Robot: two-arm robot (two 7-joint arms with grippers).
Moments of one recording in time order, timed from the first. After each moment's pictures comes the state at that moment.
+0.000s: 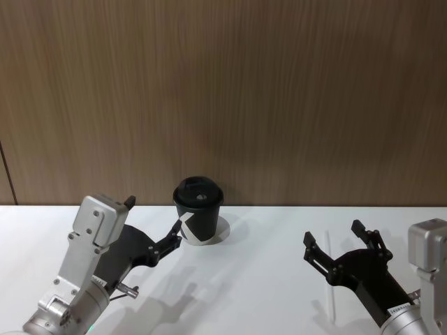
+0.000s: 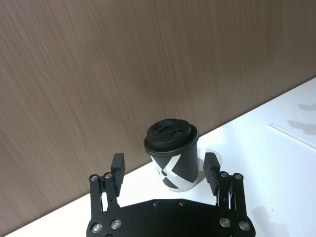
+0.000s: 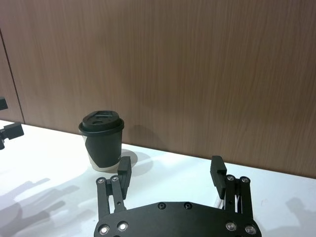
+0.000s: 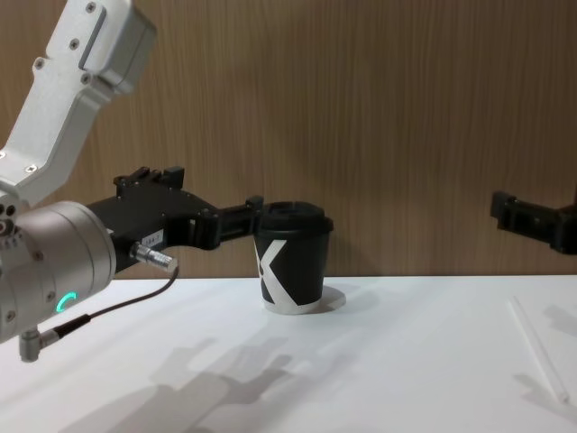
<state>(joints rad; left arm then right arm) -0.24 0.38 0.45 -1.63 -0.20 0.01 -0.01 -0.01 0.34 -0.23 -1.77 0.29 0.03 0.07</state>
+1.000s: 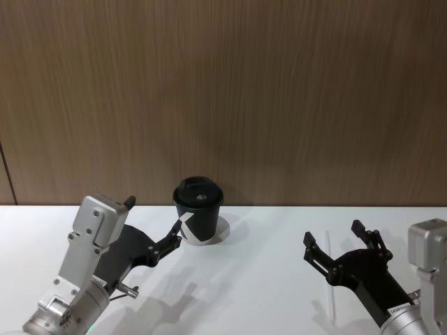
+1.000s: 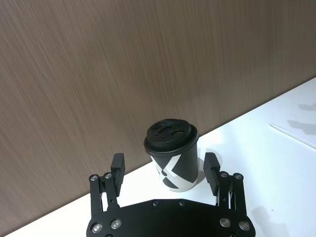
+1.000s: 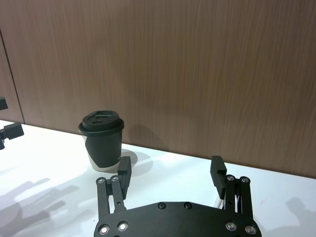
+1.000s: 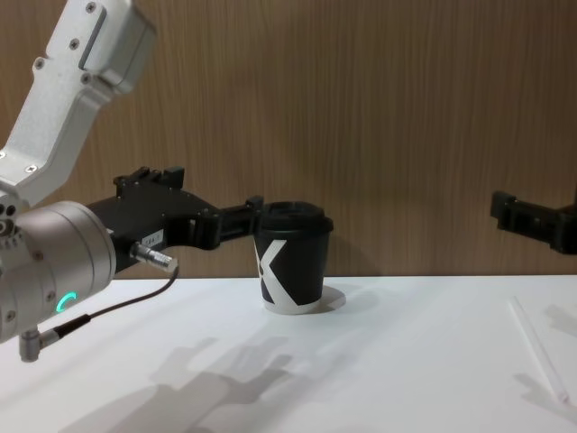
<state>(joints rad) -0.24 0.38 0.45 -1.63 -0.20 0.01 -0.01 -0.01 0.34 -0.23 -1.77 0.29 0.03 0.07</state>
